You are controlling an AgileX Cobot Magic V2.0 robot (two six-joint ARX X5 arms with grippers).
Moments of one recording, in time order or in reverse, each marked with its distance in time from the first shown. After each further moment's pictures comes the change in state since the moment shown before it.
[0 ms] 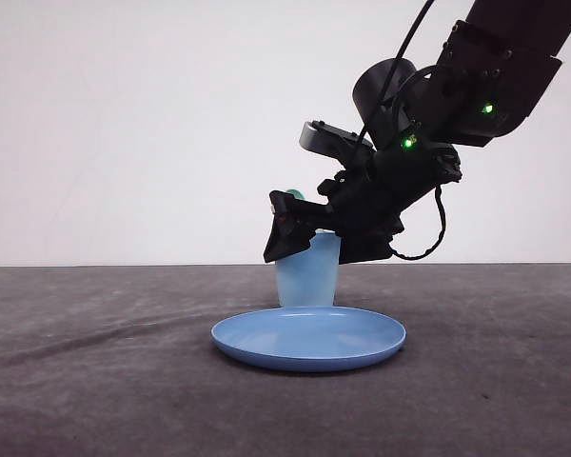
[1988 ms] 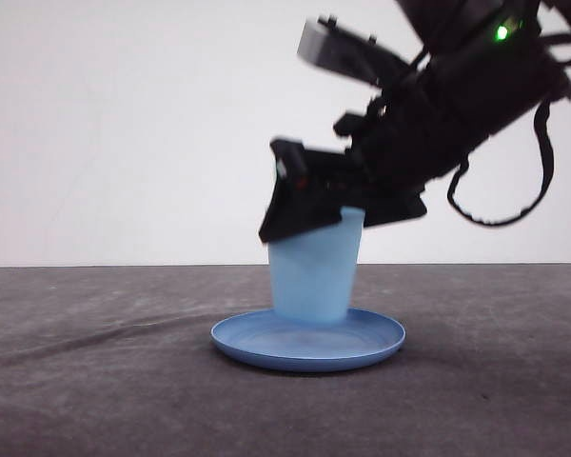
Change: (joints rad) left arm 0.000 0.000 0.000 0.000 0.000 0.011; right arm 0.228 -0.431 -0.433 0.005 0.161 -0.105
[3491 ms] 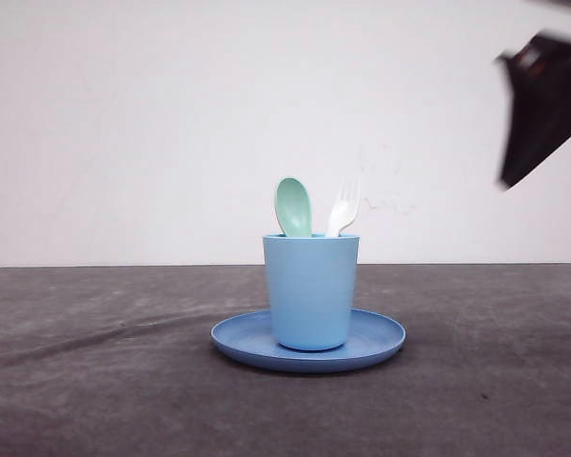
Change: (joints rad) left arm -0.003 0.000 0.000 0.000 0.060 0.000; right arm -0.412 -0.629 0.038 -0.919 0.013 0.177
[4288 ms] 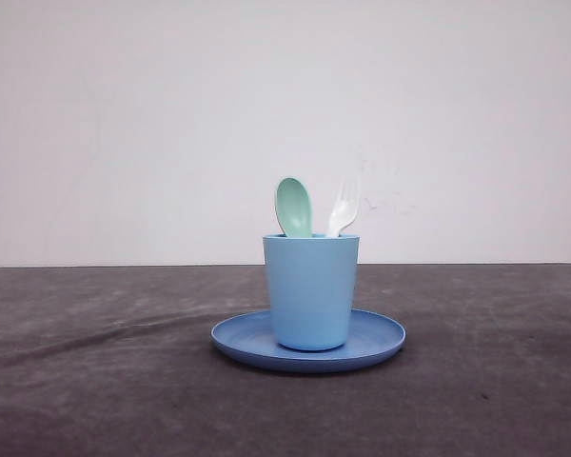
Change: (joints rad) left arm -0.042 0.000 0.000 -0.005 0.016 0.007; right arm -0.178 -0.061 0.177 -0.278 -0.018 -0.013
